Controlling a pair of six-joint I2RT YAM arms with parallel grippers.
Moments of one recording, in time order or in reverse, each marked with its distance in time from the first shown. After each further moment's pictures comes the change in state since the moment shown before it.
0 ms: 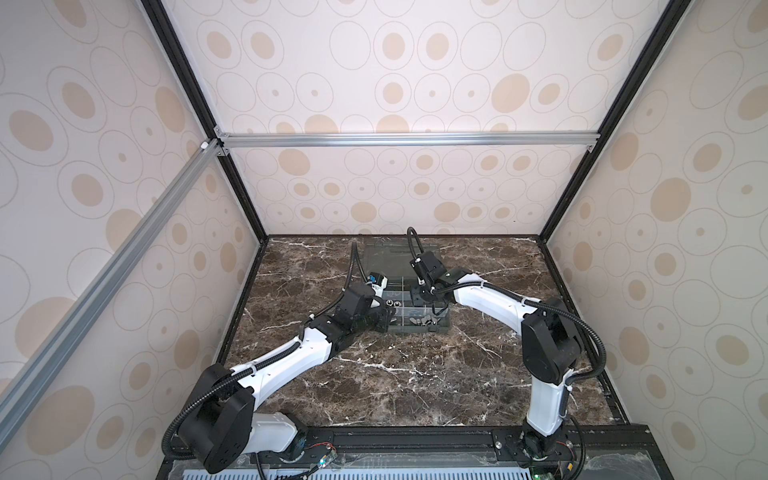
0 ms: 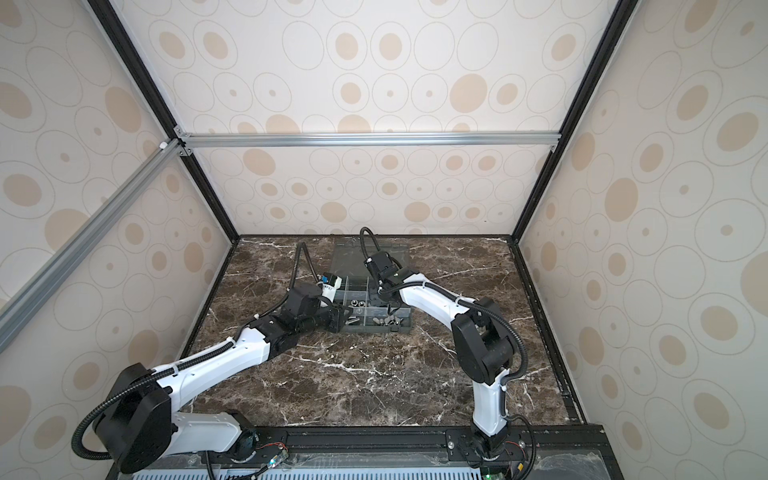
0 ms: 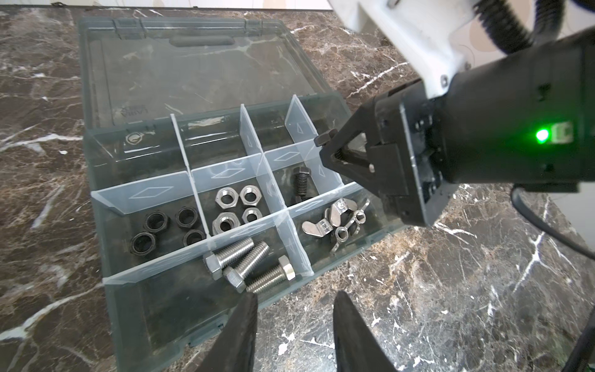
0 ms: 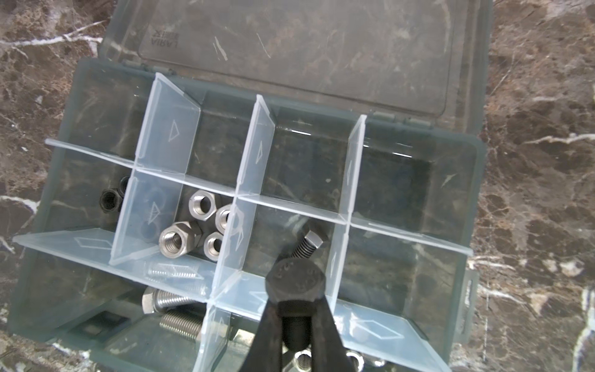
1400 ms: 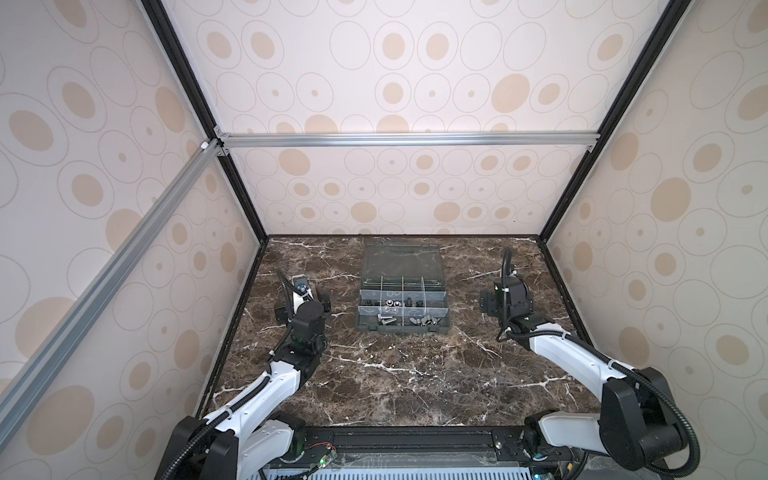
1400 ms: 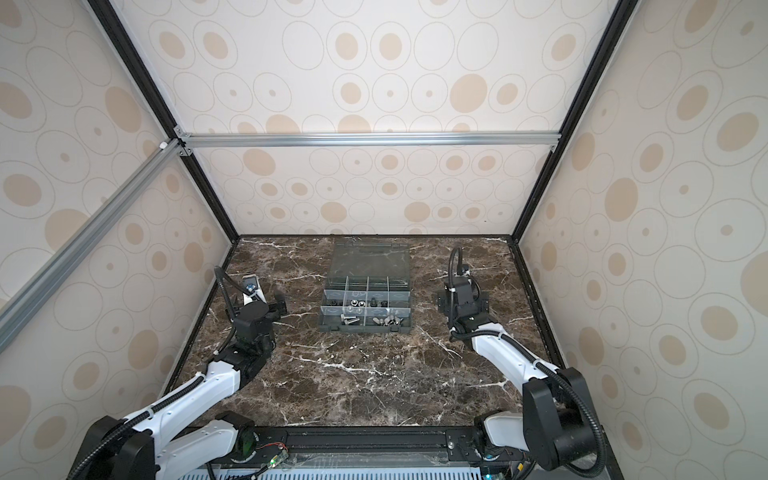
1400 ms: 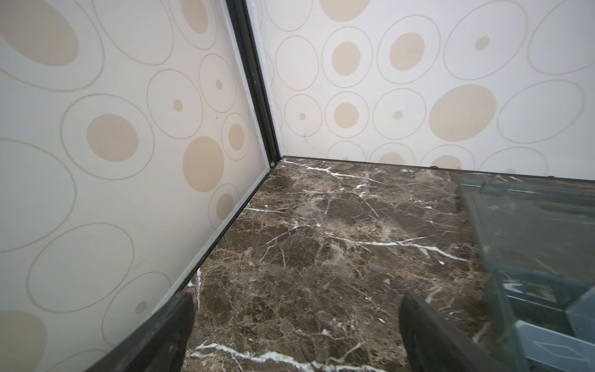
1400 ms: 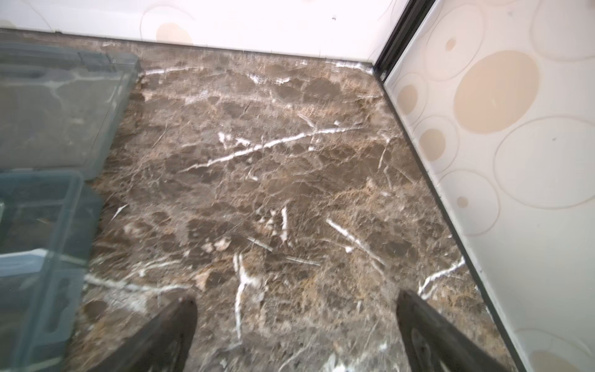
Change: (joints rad) left arm 0.306 -0.278 -0.449 0.566 -0.793 0.298; right arm -0.378 -0.644 -0.865 0.616 0.408 -0.327
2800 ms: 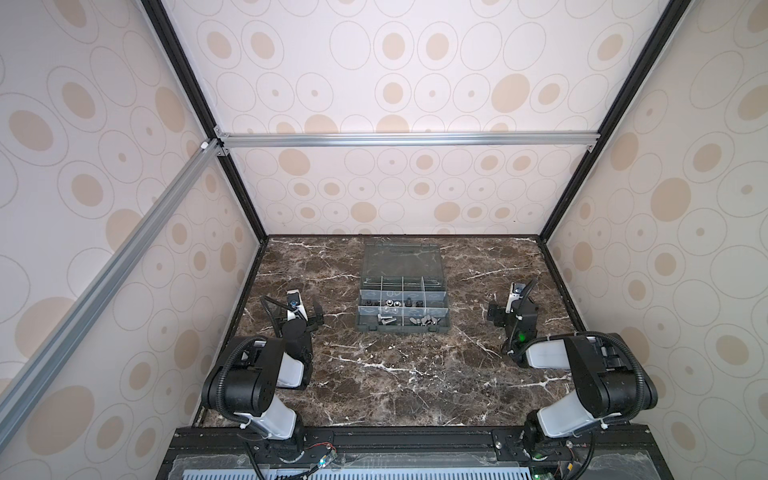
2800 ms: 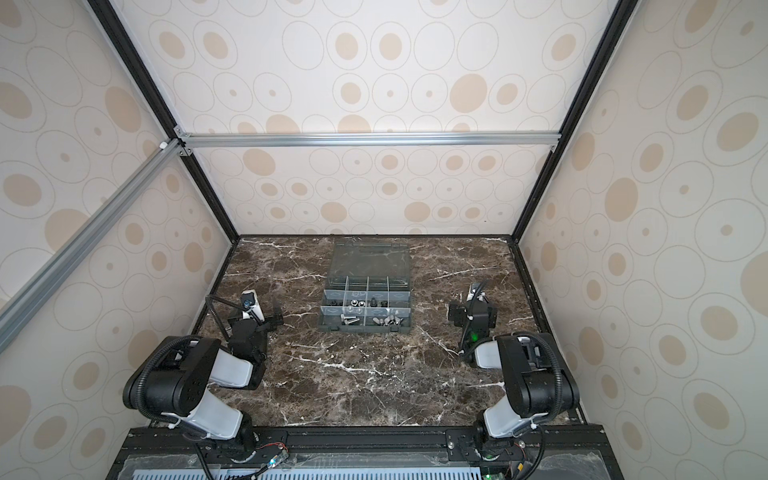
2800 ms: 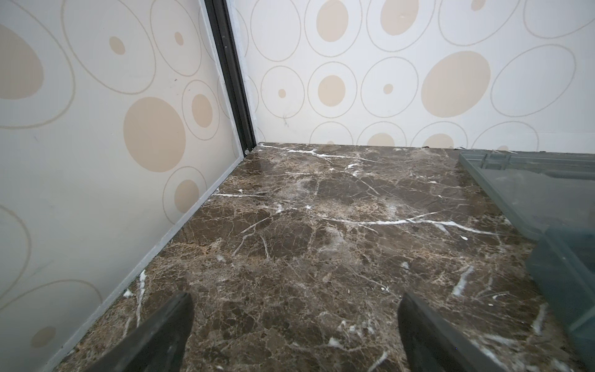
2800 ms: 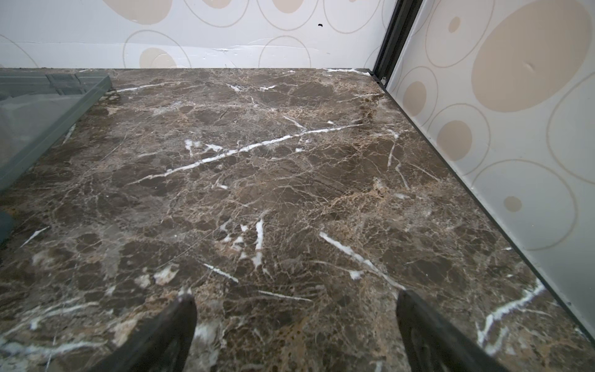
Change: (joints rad) left arm 0.254 0.542 -0.166 0.798 0.395 0.056; right arm -0.186 0.277 -0.252 0.737 -0.227 -0.052
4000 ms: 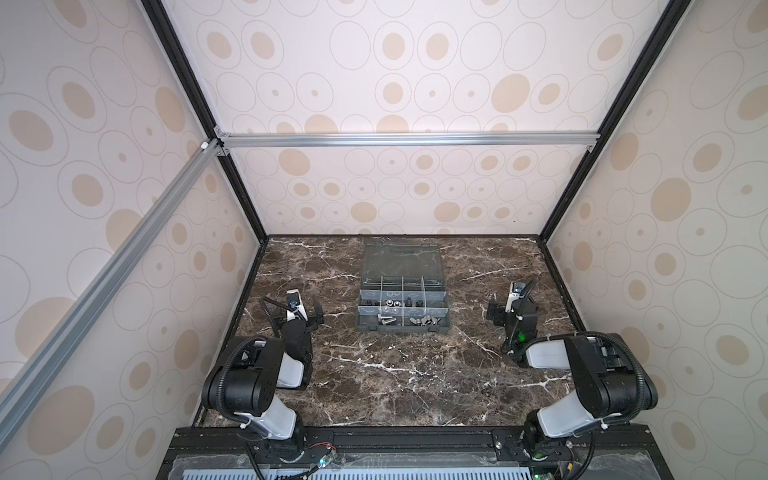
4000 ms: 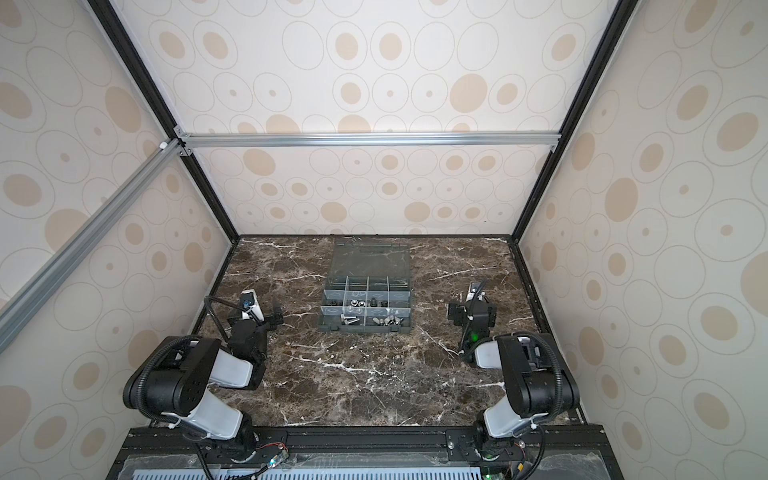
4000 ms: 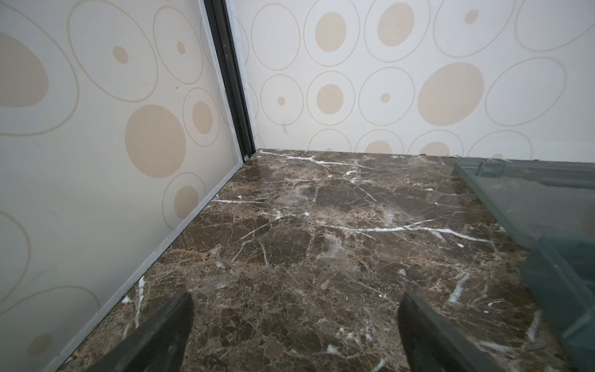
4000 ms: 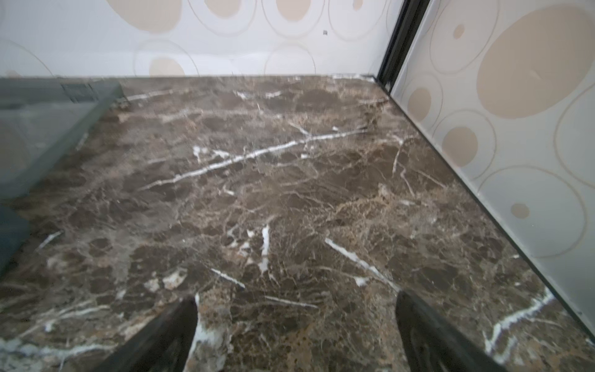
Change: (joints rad) left arm 0.000 0.000 -0.037 0.089 0.015 0.001; right arm 0.000 -0.014 -0.068 0.113 -0.034 -0.005
